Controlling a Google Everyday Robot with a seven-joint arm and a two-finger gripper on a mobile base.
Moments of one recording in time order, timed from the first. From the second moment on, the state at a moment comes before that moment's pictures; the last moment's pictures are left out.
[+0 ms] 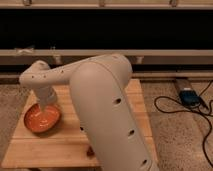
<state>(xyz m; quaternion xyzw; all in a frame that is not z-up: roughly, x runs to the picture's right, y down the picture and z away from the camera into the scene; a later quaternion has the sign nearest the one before) -0.297 0.119 0.787 -0.30 0.19 0.53 0.77</state>
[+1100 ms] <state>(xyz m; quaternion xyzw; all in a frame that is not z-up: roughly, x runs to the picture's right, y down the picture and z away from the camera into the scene) -0.295 0.150 0.835 -0.29 0.22 0.52 0.77</state>
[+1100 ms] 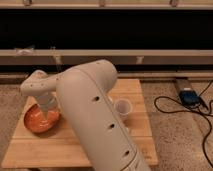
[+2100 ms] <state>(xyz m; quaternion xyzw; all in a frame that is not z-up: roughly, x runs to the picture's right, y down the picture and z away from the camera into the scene) -0.218 0.129 0.879 -0.26 0.28 0.60 0.71</state>
